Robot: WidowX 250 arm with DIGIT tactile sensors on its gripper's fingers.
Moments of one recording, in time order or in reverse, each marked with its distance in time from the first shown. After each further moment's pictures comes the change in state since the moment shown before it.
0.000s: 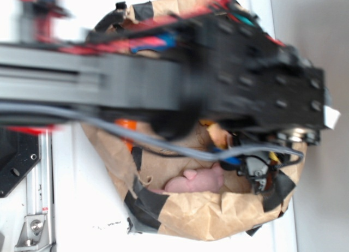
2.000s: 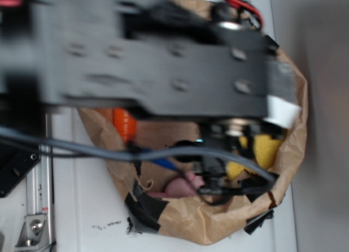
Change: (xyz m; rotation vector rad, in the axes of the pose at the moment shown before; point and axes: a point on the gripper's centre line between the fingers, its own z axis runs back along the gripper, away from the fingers) arm -0.013 0.016 0.012 0.060 0.061 -0.146
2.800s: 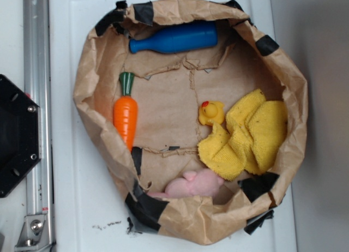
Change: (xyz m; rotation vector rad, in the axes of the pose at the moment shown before) arm -0.165 -0.021 0.129 -0.083 -0.057 0.086
